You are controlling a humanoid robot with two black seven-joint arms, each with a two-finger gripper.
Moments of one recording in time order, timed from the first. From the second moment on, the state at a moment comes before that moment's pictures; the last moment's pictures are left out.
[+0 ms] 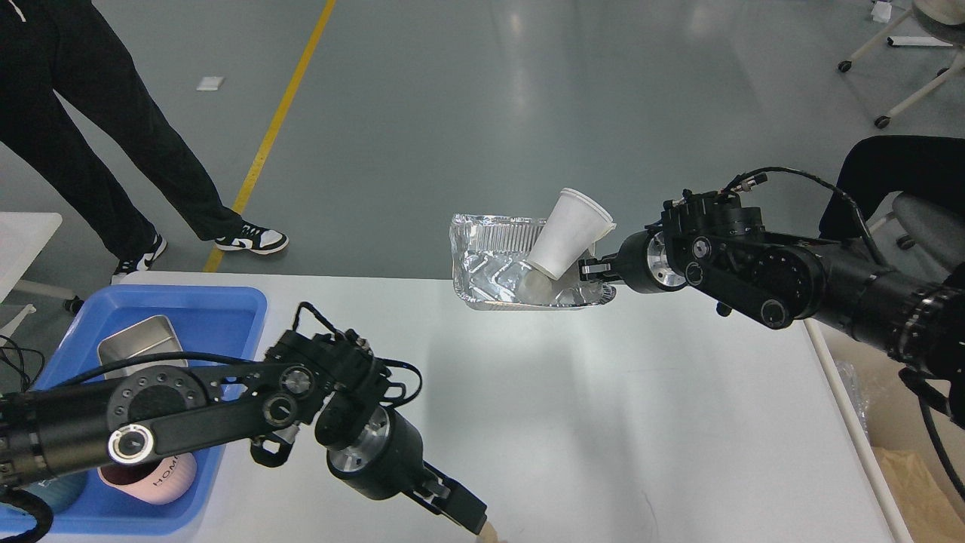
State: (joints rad) left arm -0.96 0.35 -0.14 -1.60 0.94 -0.80 0.53; right arm 1.20 -0.26 -0.03 0.83 -1.09 0.42 -0.05
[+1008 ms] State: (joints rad) left arm -0.82 -0.10 -0.01 -1.14 1.16 -0.77 0.53; right arm 1.21 -0.25 -0.03 0.82 -1.09 0.42 -0.05
